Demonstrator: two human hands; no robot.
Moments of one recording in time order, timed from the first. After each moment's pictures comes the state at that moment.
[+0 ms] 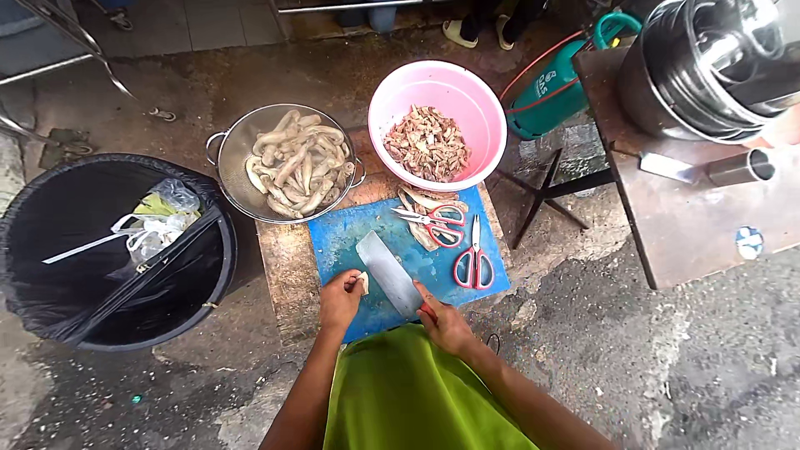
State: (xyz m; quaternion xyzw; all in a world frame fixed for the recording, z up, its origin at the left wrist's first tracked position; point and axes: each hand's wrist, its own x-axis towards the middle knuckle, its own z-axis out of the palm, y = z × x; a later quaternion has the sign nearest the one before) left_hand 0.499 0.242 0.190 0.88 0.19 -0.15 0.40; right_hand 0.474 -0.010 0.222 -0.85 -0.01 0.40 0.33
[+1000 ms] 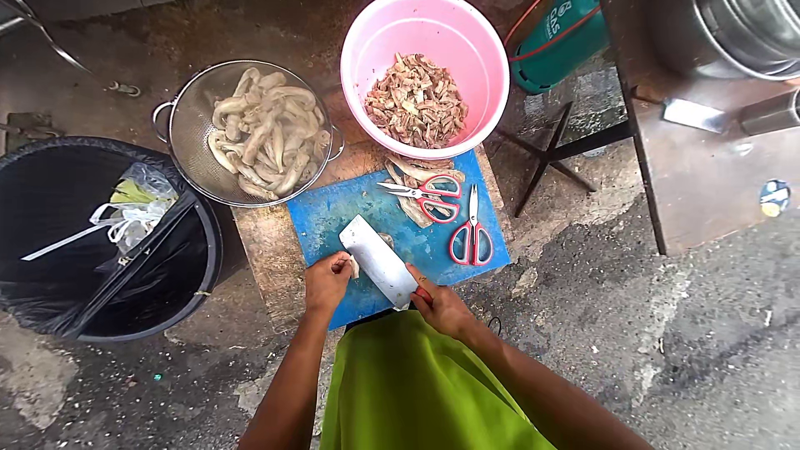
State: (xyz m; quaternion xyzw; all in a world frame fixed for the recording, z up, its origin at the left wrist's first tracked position) left_hand 0.512 0.244 0.198 0.89 0.18 -0.21 0.36; right_hand 0.474 -0.012 0.225 -0.84 -0.02 0.42 0.34
